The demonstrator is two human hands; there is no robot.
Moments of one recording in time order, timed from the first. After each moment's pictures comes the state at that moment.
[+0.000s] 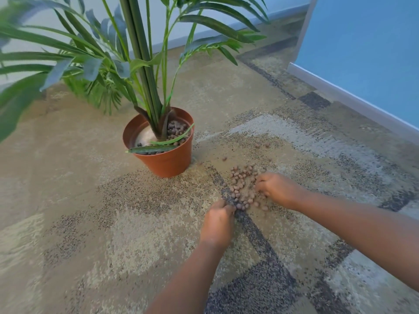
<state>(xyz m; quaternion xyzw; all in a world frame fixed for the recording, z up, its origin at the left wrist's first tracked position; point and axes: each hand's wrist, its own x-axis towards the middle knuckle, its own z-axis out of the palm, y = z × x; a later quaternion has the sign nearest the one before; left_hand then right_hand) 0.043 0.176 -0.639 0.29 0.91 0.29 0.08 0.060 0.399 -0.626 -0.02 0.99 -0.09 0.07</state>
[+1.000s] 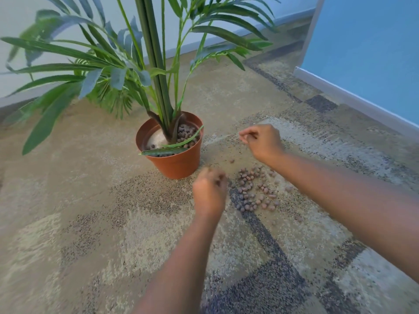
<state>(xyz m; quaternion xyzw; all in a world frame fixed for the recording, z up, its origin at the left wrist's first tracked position) -0.007 0.171 -0.572 0.18 0.88 0.43 -0.07 -0.026 0.353 -0.528 0.21 0.88 -0.39 -0.17</state>
